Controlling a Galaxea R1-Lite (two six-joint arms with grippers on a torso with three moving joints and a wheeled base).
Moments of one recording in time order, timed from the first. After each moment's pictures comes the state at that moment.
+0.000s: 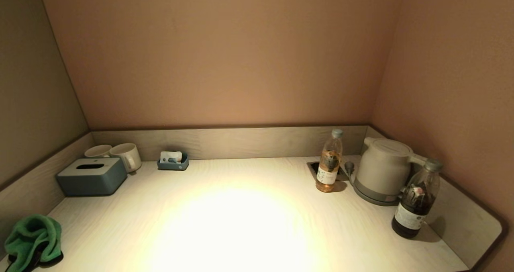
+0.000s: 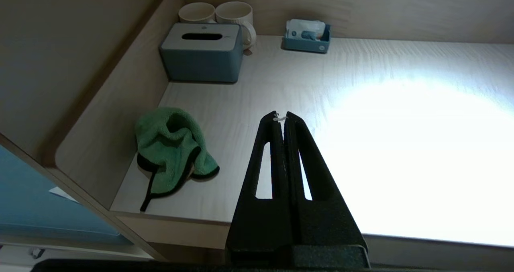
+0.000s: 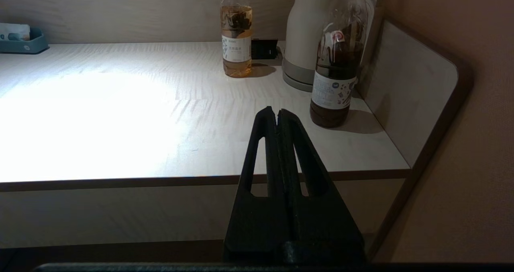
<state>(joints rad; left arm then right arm) 0.00 0.68 -0.56 0.10 0.10 -0.03 0.00 0.00 0.00 -0.01 0.00 -0.01</state>
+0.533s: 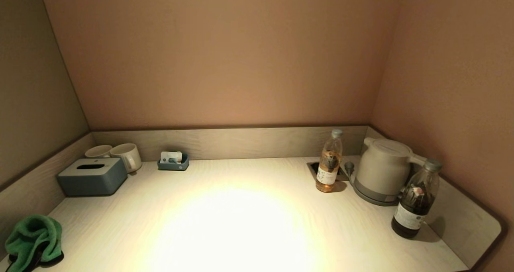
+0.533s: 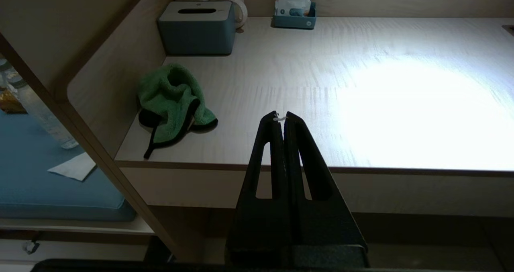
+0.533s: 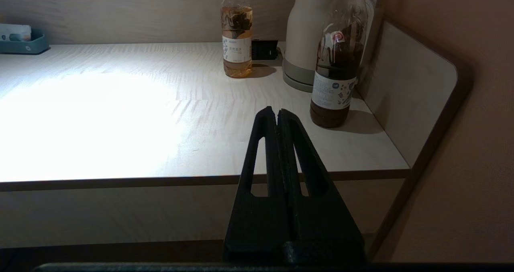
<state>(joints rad) 0.00 0.24 -0.55 0.50 0.06 -0.02 0.00 0.00 0.00 -0.01 0.00 -0.01</state>
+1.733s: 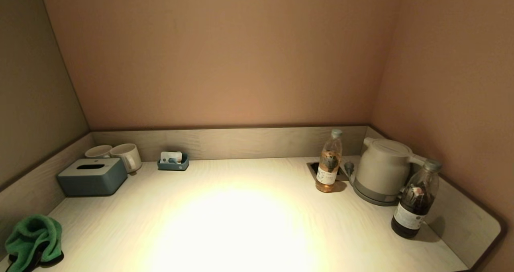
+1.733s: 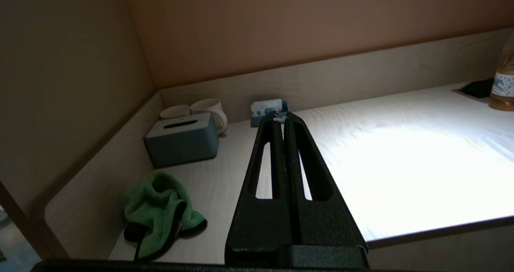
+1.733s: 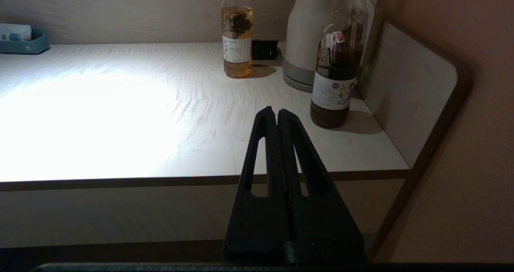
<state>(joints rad) 0.00 0.00 -0.21 0.00 -0.09 0.13 0.00 0.00 0.00 -0.01 0.00 -0.01</state>
